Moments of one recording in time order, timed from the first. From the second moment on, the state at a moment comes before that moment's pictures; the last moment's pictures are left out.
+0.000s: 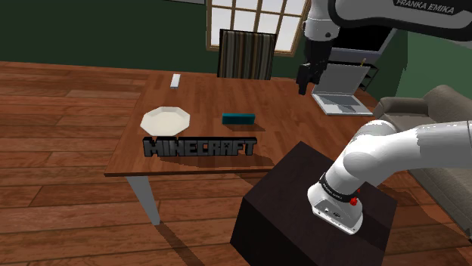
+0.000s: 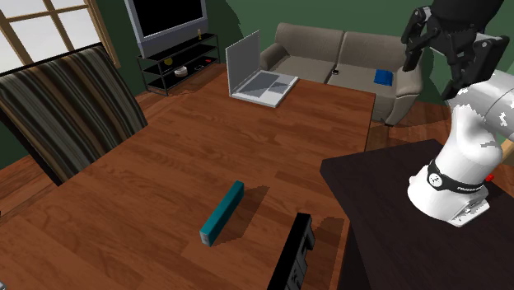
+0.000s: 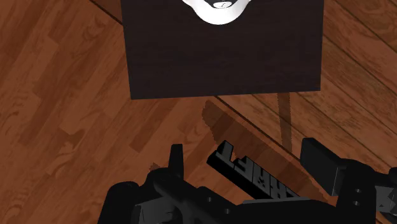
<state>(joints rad) 0.00 -0.83 0.04 -2.41 -0.06 1.43 0.05</state>
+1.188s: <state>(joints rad) 0.02 -0.43 -0.22 -2.50 -0.22 1.98 -0.39</state>
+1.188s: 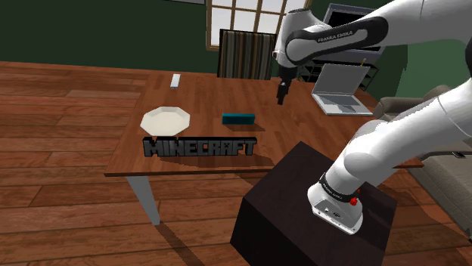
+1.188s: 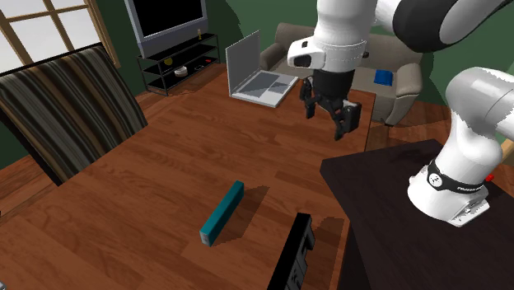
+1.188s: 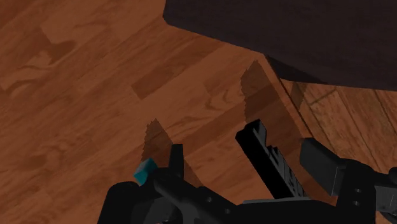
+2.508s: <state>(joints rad) 0.01 0.37 -0.26 -2.08 0.02 2.41 -1.00</state>
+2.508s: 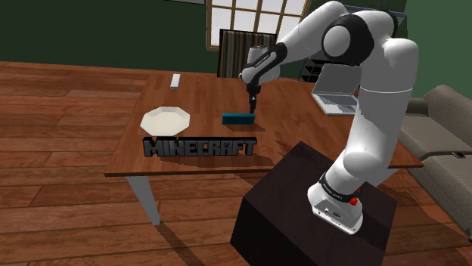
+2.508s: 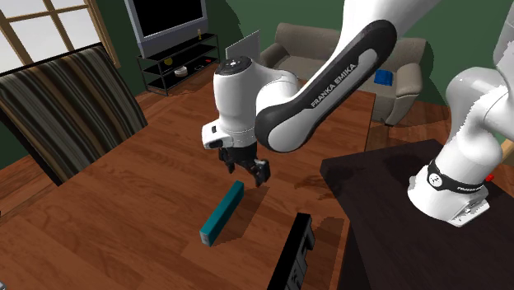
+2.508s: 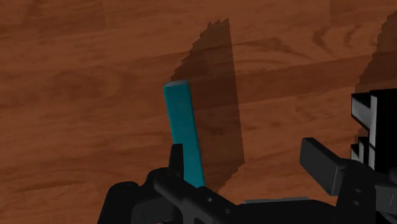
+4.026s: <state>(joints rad) -0.06 0.71 -0.17 -1.81 0.08 2.50 -1.15</state>
